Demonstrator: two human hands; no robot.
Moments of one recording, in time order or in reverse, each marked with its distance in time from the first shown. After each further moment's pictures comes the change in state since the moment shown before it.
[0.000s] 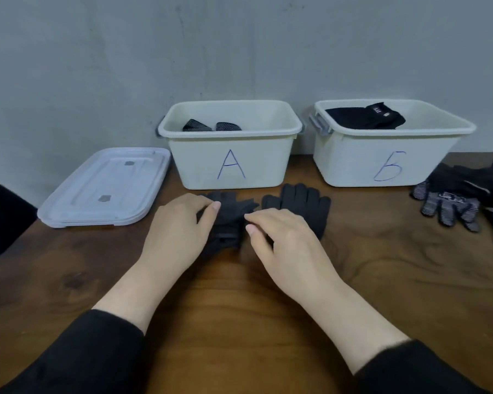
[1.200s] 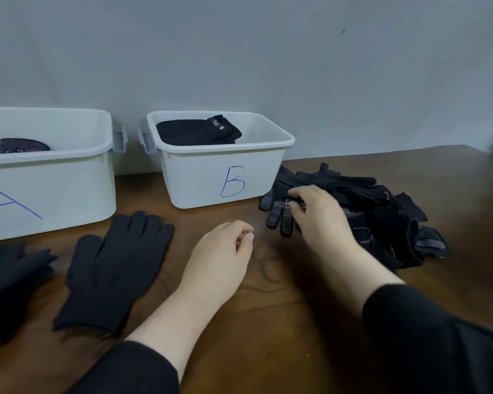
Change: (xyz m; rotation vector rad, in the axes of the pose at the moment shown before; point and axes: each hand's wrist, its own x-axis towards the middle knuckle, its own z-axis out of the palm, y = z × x) left_hand 0.028 0.227 0.194 -0.427 -0.327 0.206; right_hand -0.034 0.262 -0.176 -0.418 0.132 0.526
